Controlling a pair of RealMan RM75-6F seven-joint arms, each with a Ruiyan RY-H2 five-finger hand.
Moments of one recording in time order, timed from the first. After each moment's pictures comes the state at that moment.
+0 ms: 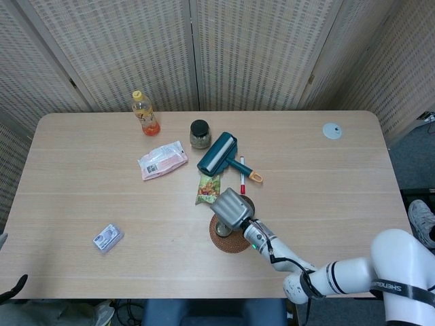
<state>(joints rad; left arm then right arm) 0.12 -1.17 0.00 -1.44 1.55 1.65 -0.14 1.08 -1.54 0.02 -1.70 -0.83 0.99 -0.89</state>
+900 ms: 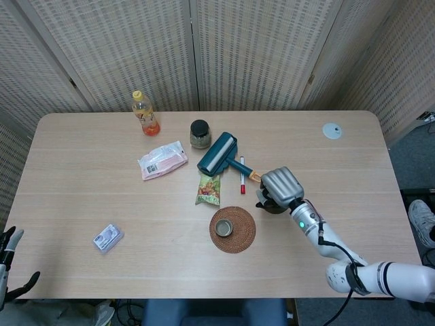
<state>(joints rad) 0.10 -1.17 0.01 -1.50 1.58 1.63 -0.08 0.87 -1.30 0.08 -1.68 -0.95 0.94 -0.39</state>
